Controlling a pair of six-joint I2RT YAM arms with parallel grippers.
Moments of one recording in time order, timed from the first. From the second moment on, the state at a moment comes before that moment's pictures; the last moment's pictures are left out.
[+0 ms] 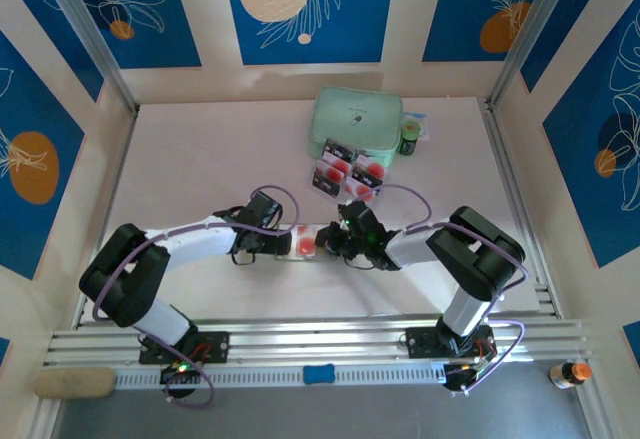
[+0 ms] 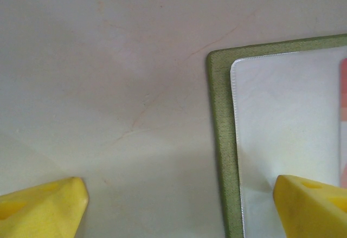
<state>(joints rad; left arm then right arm) -0.64 1.53 0.74 -0.39 -0.09 -0.49 0.75 1.69 0.57 0.44 -0.29 1.11</state>
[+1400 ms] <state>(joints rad) -0.64 1.52 0.74 -0.39 -0.09 -0.49 0.72 1.83 0.98 -0.14 -0.41 0.79</state>
